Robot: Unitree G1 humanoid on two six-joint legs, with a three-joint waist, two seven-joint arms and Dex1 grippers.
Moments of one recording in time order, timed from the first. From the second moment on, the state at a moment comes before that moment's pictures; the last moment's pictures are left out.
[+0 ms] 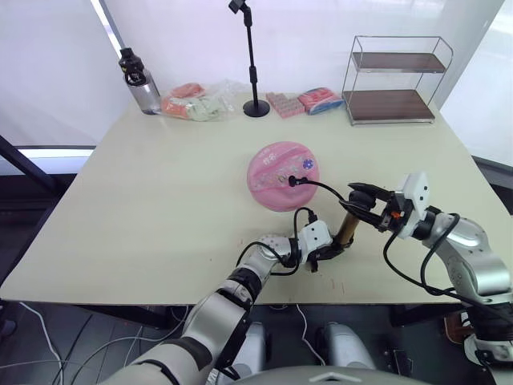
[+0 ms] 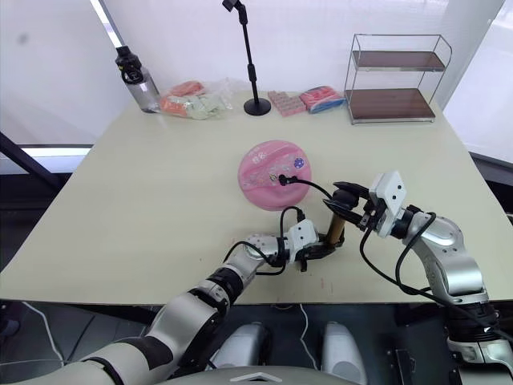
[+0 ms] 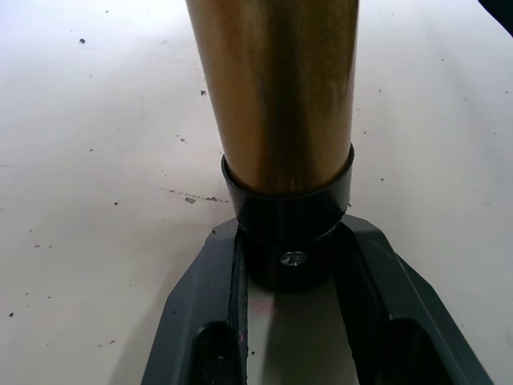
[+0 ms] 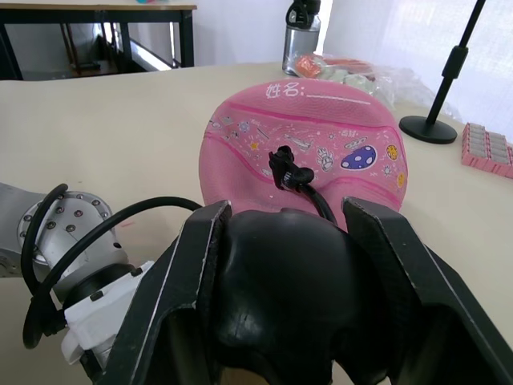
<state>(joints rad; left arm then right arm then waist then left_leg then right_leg) -0.65 -0.03 -0.32 1.17 0.16 -0.51 -0.81 -0.20 -0.57 -0.01 -0.15 0.47 0.22 0.89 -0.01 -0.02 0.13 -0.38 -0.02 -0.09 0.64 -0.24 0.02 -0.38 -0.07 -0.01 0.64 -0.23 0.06</state>
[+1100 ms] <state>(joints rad) -0.64 -0.04 -0.30 1.17 0.15 -0.62 -0.88 -0.51 -0.90 -0.30 -0.37 0.98 0.77 0.89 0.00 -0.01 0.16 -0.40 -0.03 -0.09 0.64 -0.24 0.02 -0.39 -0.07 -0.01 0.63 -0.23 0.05</state>
